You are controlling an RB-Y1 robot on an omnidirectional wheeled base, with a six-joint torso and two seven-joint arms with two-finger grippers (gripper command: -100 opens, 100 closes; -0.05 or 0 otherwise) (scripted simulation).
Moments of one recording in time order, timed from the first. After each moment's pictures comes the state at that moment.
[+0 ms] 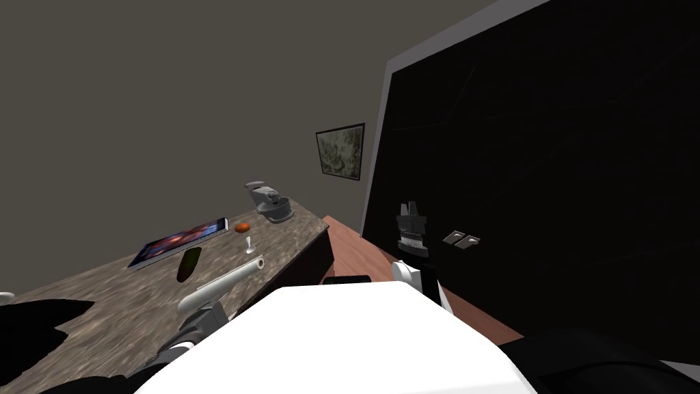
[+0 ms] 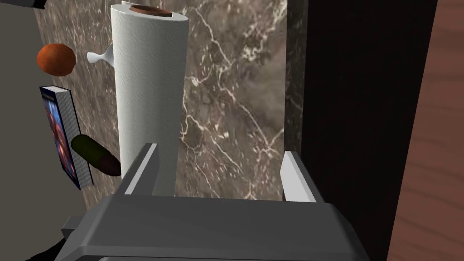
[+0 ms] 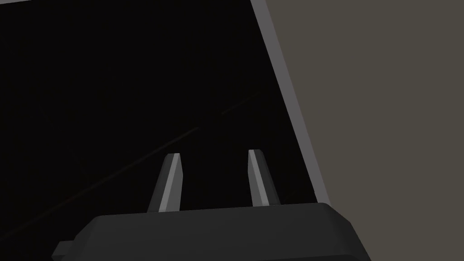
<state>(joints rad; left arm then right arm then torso) 1.12 0.06 0.48 -2.39 0.61 0.66 0.12 0.54 0.04 0.04 -2.34 -0.08 -0.46 0.02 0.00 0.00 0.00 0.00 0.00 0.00</state>
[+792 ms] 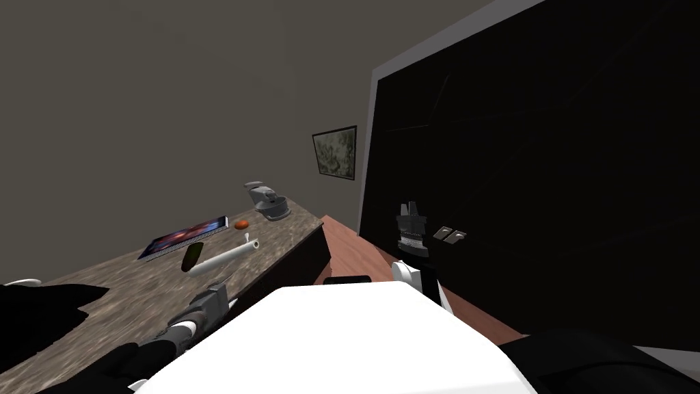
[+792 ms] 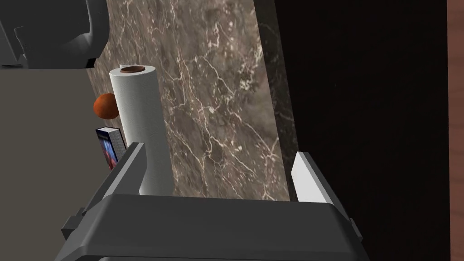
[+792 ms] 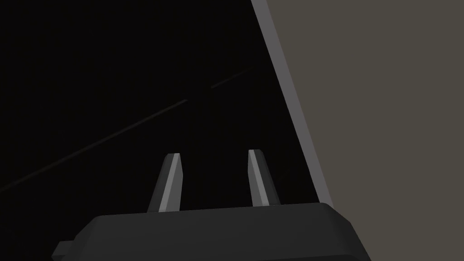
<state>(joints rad) 1.10 0.27 0.50 -2.40 0.61 0.64 0.13 0.54 0.04 0.04 -2.34 -0.08 -0.46 0.02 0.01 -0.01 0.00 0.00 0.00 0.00</state>
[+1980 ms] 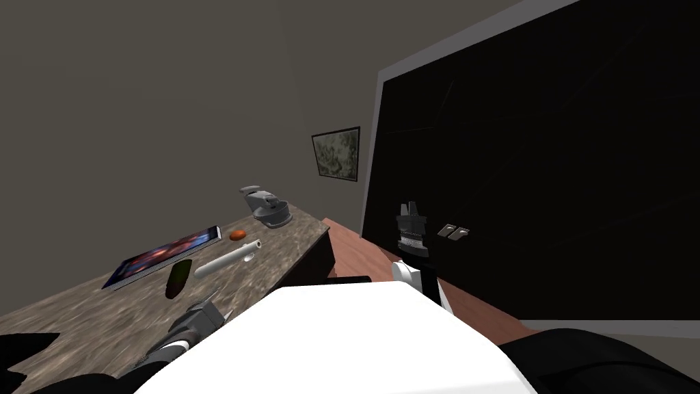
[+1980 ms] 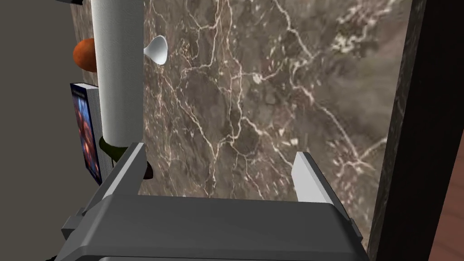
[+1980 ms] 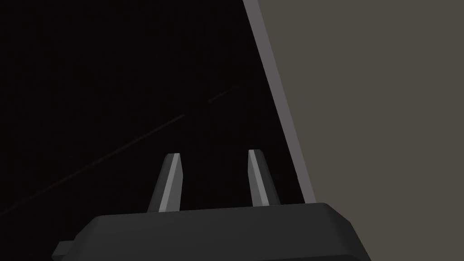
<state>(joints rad) 1.06 0.06 0.54 -2.34 0.62 0.63 0.14 0.54 0.04 0.04 -2.34 -0.08 -0.46 0.02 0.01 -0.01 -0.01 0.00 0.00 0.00</state>
